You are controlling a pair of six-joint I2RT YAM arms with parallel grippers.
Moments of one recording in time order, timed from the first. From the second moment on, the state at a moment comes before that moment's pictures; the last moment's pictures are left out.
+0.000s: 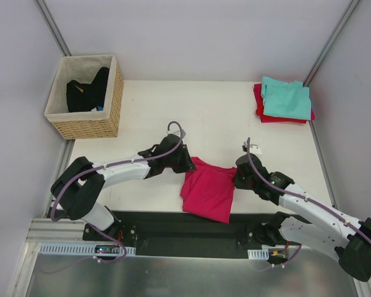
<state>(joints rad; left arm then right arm) -0.79 1.52 0.80 -0.01 0.16 -0.91 0.77 0.90 0.58 -0.58 0.29 0.73</state>
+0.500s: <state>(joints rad) -0.80 1.51 0.80 -0.04 0.14 -0.90 0.77 0.93 0.60 -0.61 0.37 0.69</state>
